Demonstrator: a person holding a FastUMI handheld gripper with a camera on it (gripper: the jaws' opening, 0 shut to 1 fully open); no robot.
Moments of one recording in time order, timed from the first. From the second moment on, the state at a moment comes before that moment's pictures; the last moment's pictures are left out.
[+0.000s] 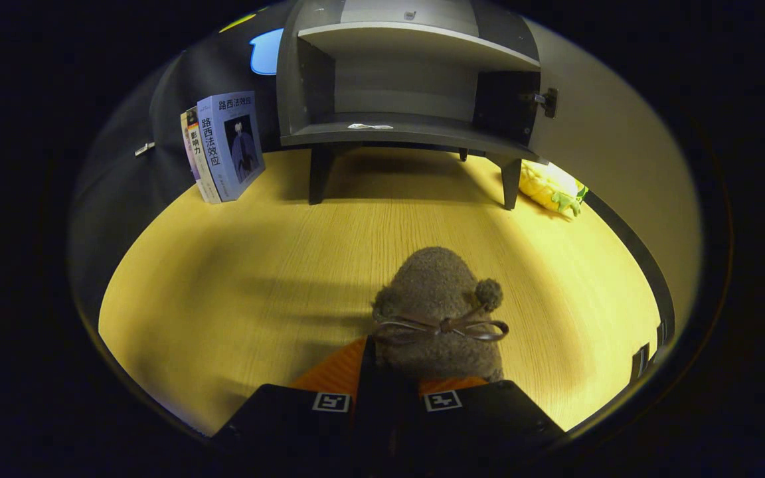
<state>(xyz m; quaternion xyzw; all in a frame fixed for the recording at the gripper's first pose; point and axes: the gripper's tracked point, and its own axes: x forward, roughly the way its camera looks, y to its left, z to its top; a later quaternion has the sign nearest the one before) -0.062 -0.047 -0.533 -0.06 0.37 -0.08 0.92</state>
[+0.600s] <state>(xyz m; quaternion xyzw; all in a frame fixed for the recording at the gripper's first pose) -0.062 -0.049 -0.526 -0.09 0.37 -0.07 0.92</state>
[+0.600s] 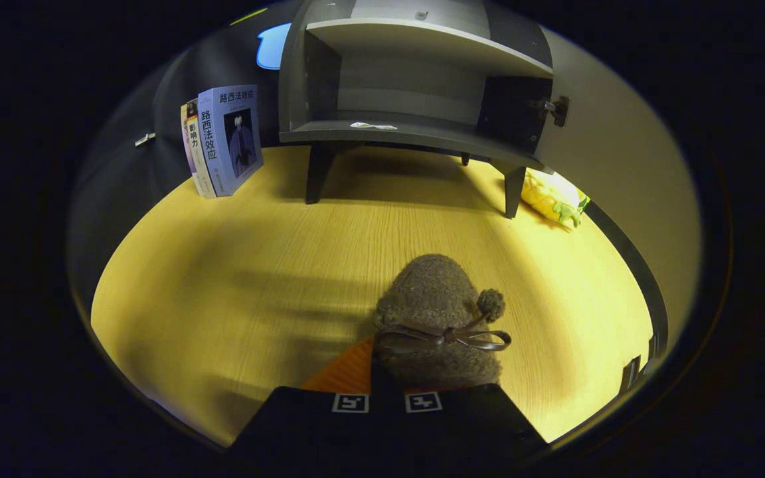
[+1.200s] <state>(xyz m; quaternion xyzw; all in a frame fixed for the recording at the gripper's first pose) -0.003 -0.043 -0.321 -0.07 0.26 -0.06 0.96</state>
